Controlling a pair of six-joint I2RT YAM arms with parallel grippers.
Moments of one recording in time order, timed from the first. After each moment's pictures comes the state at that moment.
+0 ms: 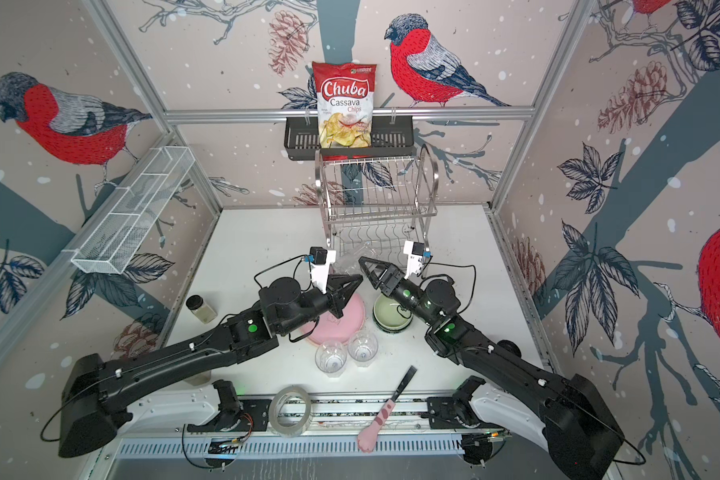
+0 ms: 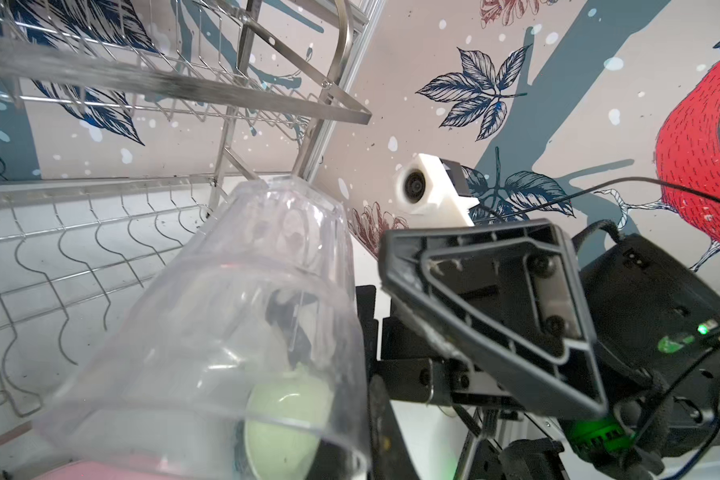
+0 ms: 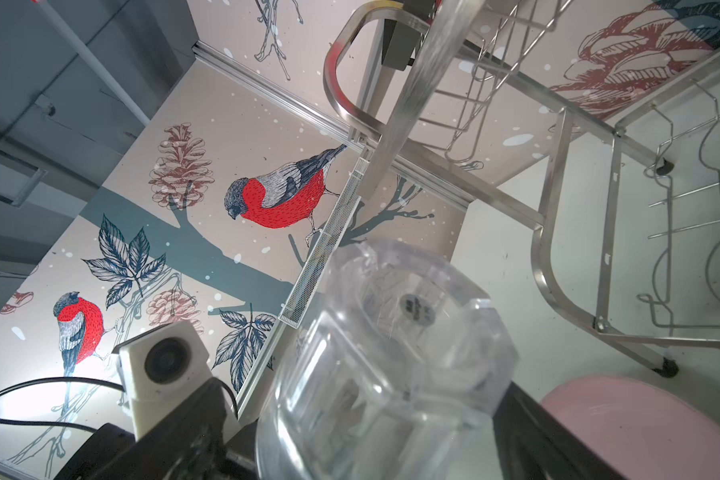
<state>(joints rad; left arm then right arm) -1.02 1.12 0.83 0.19 -0.05 -0.47 0.71 1.02 0.50 0.67 -0.28 1.10</state>
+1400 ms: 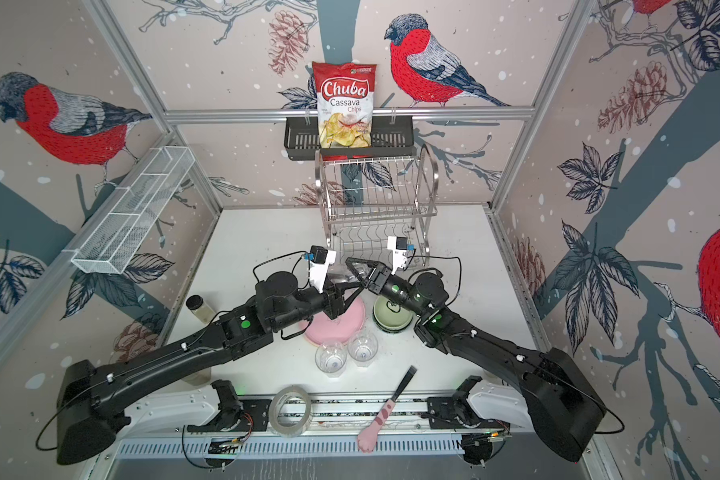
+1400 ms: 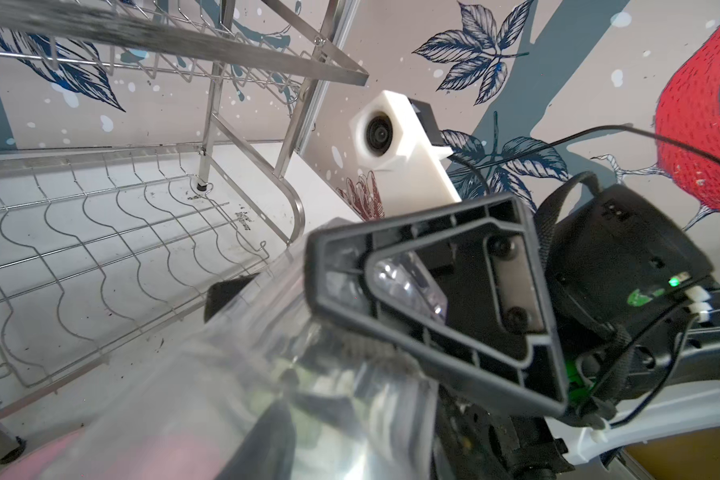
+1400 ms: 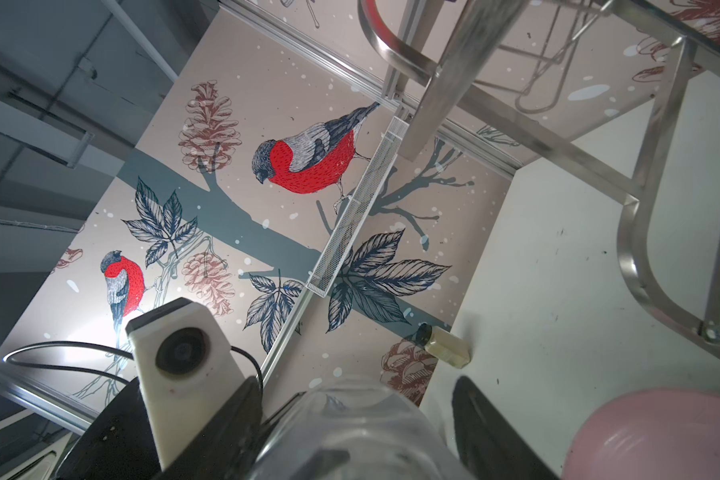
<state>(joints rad) -0.97 1.09 0.85 0.09 0.05 -0.47 0.76 1.18 0.56 0.85 -0.37 1.13</state>
